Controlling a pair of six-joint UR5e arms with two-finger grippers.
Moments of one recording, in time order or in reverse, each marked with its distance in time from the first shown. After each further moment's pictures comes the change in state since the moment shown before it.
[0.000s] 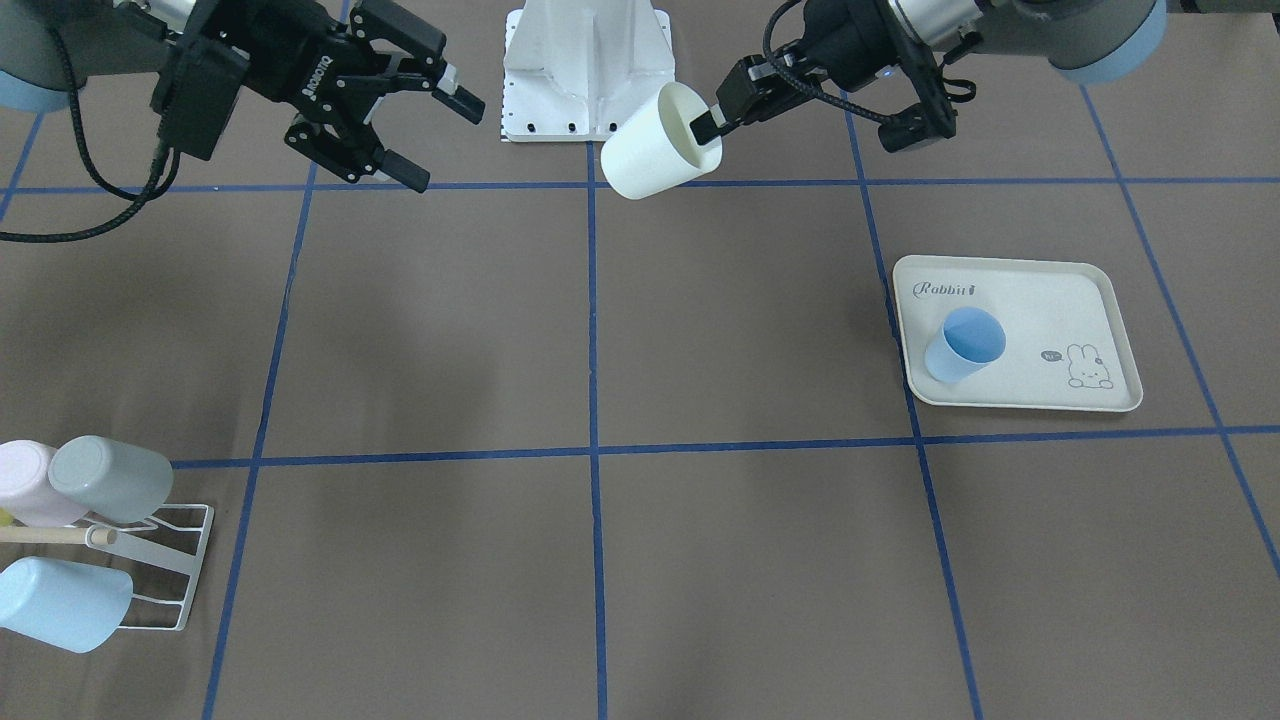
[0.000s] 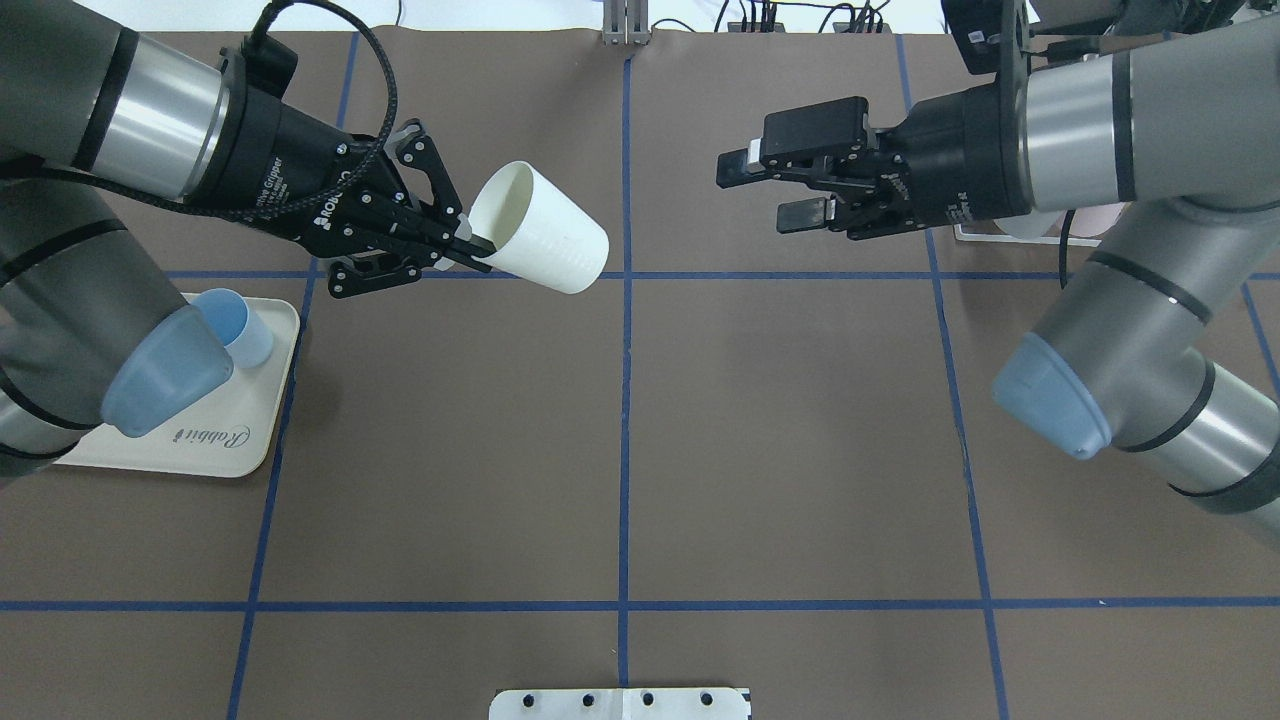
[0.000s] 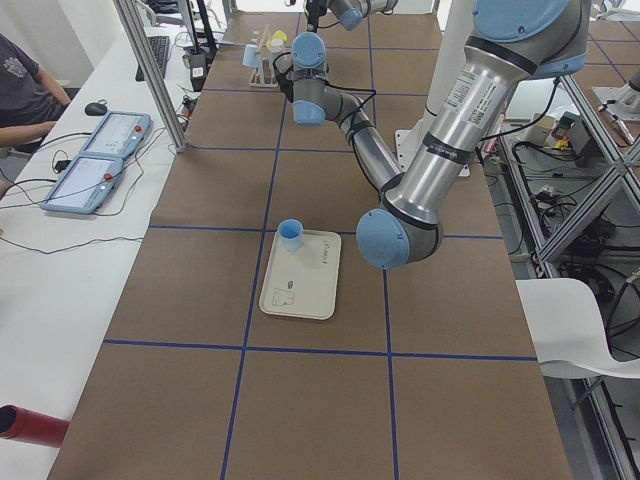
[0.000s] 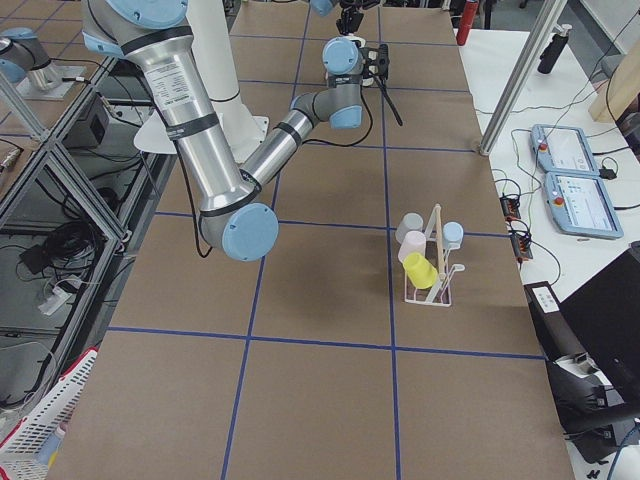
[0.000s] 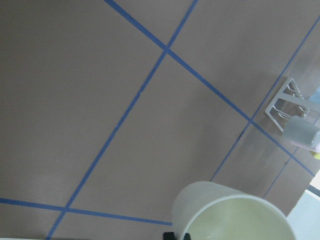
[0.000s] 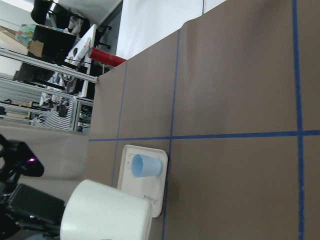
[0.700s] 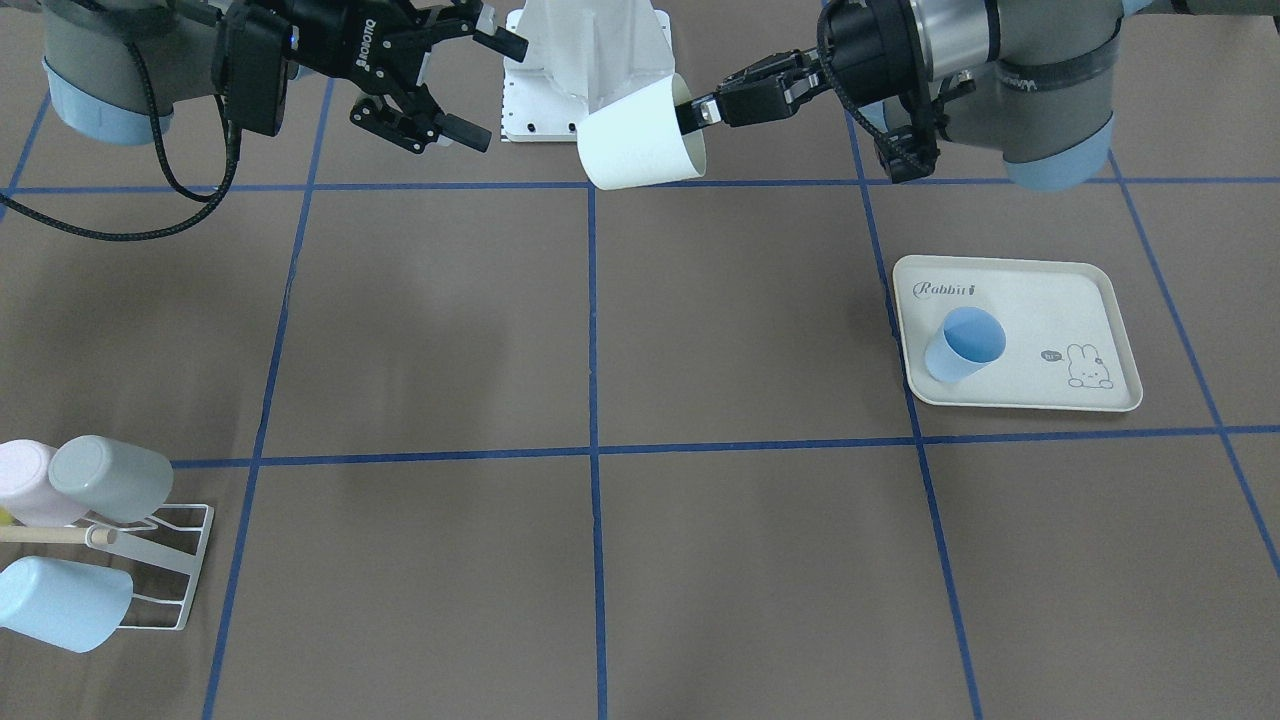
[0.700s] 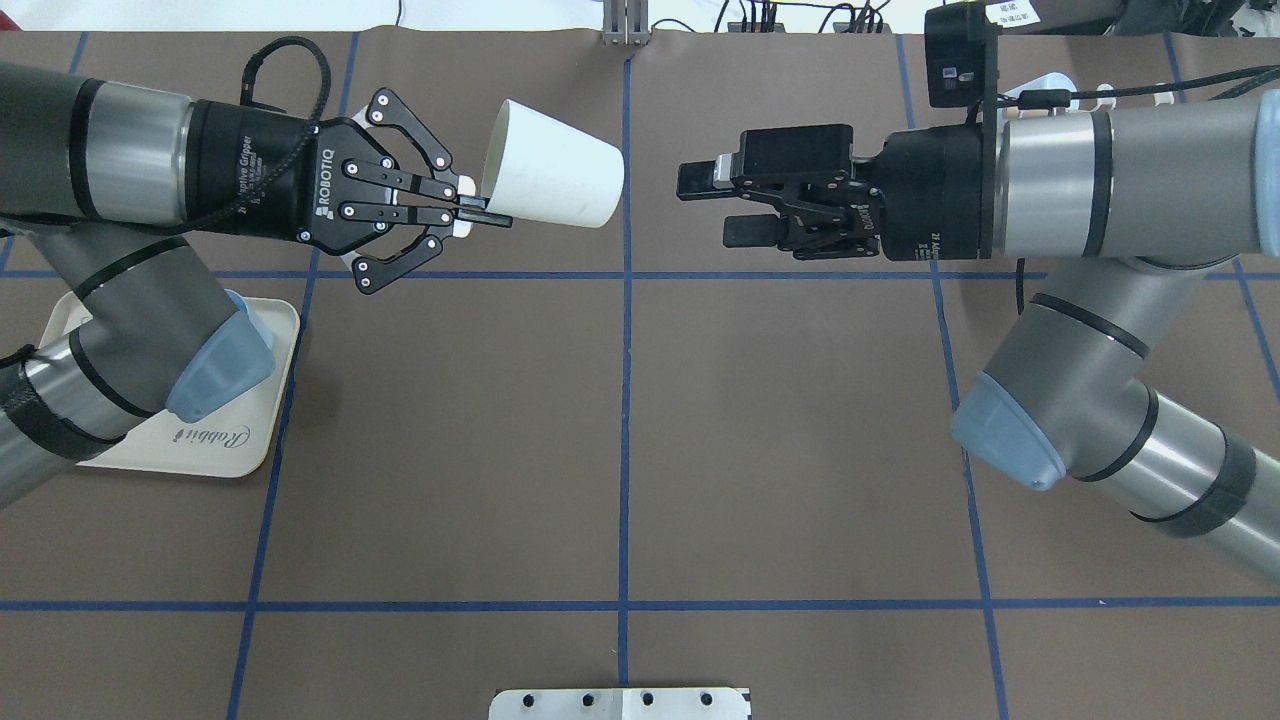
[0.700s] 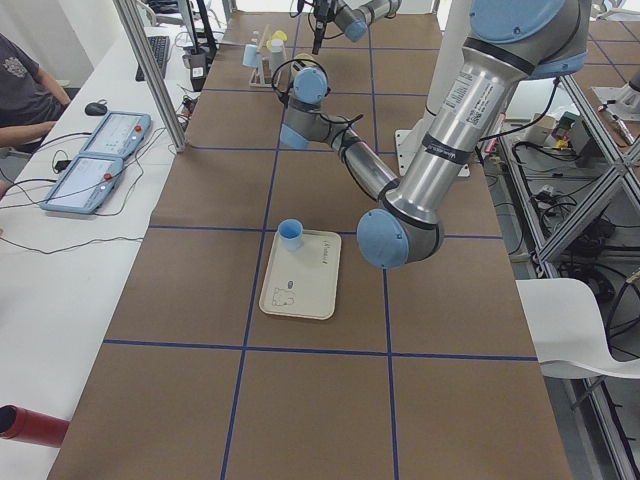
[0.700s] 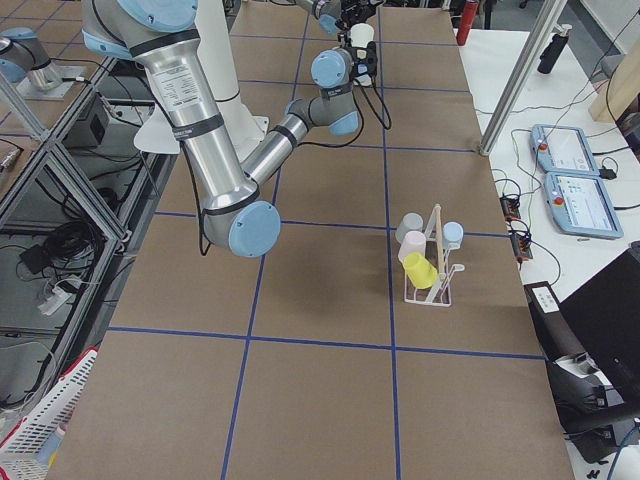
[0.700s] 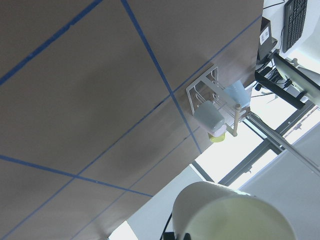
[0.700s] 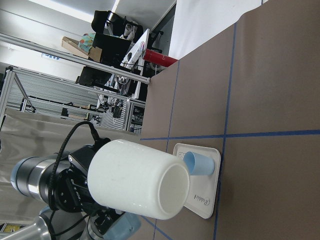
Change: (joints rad) left arm 0.019 0.006 0.163 -0.640 0.171 -0.775; right arm -0.058 0.014 -0.039 0.227 -0.098 0.072
